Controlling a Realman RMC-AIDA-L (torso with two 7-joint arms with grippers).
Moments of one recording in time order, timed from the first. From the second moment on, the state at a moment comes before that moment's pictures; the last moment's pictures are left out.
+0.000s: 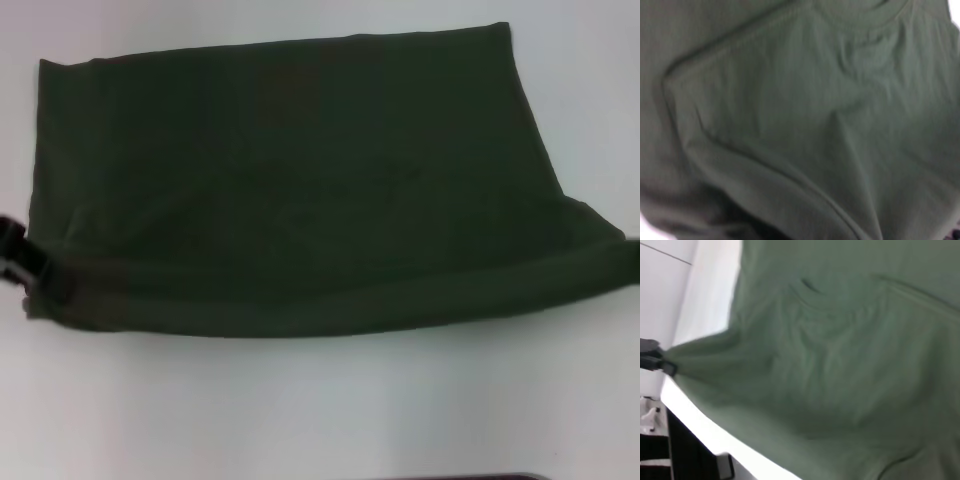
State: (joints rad) left arm -0.71 -1.84 0.83 0.82 2.49 2.02 -2.55; right arm 0.47 1.78 -0.75 -0.83 -2.24 -1.99 2.37
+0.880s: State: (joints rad) left arm -0.75 -1.86 0.72 0.80 2.49 1.68 -2.65; right arm 0.59 1.82 -0.57 -0.83 -2.21 -1.79 2.40
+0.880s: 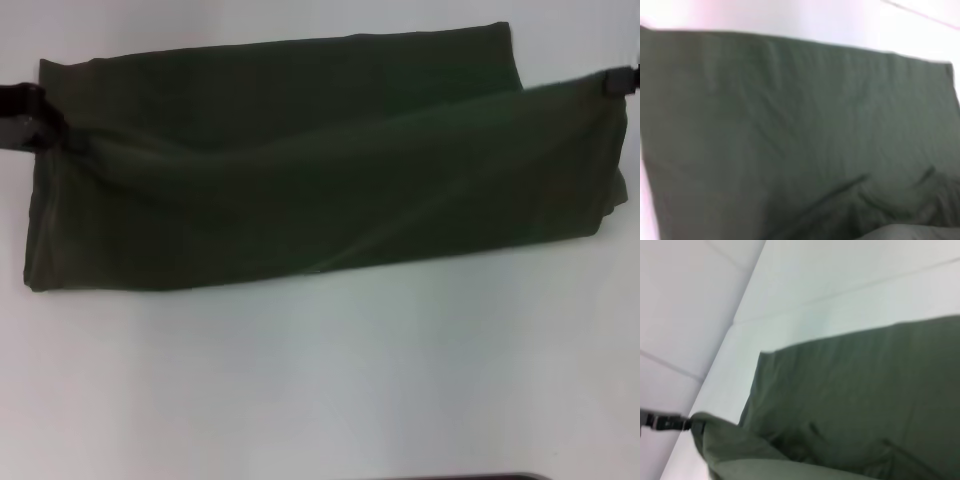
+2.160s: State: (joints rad) left arm -0.80 -1.95 0.76 0.85 2.58 1.33 -2.79; right arm 0.66 1.91 -0.58 -0.80 -2.22 -1.44 2.47
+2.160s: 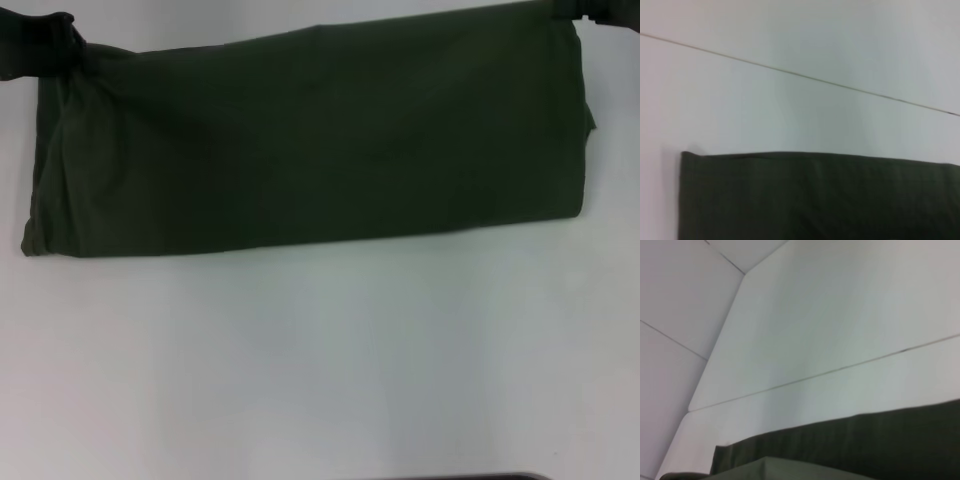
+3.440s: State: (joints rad) left arm -0.83 -2.02 0.76 0.85 2.69 1.15 -2.82; right arm 0.70 2.01 -0.79 -0.76 -2.22 -0.99 2.46
